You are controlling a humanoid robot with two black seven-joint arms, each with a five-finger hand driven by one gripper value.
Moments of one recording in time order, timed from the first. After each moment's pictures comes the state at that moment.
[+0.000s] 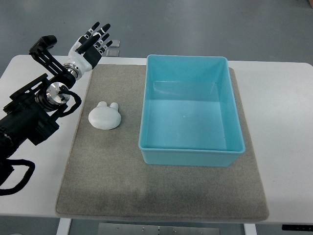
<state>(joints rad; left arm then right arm) -0.95 0.16 -0.68 -0.42 -0.16 -0.24 -0.20 0.00 0.00 0.06 0.12 -0.11 0.19 0.03</state>
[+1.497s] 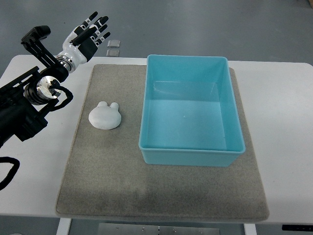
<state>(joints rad) -0.95 0.27 -0.63 -0.57 -0.14 -0.24 -0.20 0.00 0.00 0.06 0.12 -0.11 0.19 0.03</state>
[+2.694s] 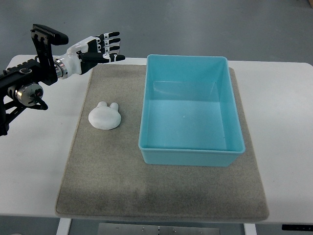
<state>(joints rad) -0.99 0.55 -0.33 -0.90 0.34 -0.26 -0.19 0.00 0.00 0.06 0.12 -0.11 0.19 0.03</state>
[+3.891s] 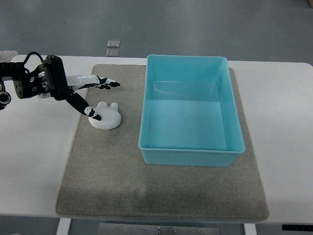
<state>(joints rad) -1.03 0.83 -0.20 -1.25 1.09 -0.32 -0.21 0.00 0.00 0.06 0.12 -0.11 0.19 0.03</state>
